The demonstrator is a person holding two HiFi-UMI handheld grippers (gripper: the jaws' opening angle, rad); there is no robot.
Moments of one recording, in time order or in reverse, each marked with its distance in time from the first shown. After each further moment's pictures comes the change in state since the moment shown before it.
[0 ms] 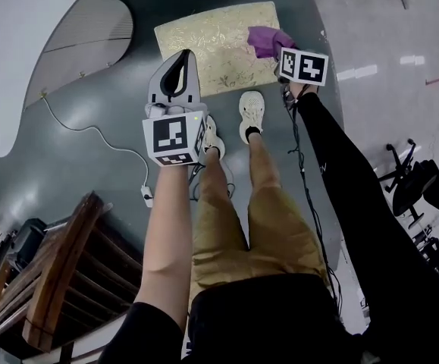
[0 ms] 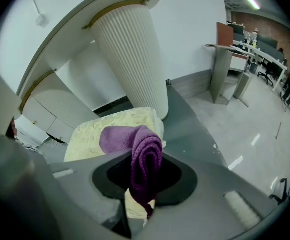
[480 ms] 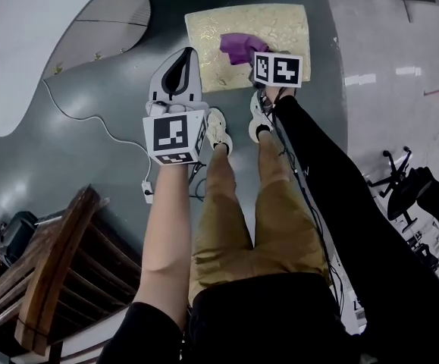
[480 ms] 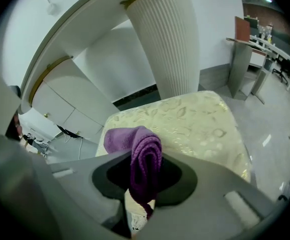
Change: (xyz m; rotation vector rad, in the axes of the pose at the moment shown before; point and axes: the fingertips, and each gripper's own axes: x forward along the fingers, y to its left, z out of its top) left arm -0.048 0.076 -0.013 -0.043 -0.026 0.029; right arm 0.031 0.158 -0.036 -0.047 0.061 0.107
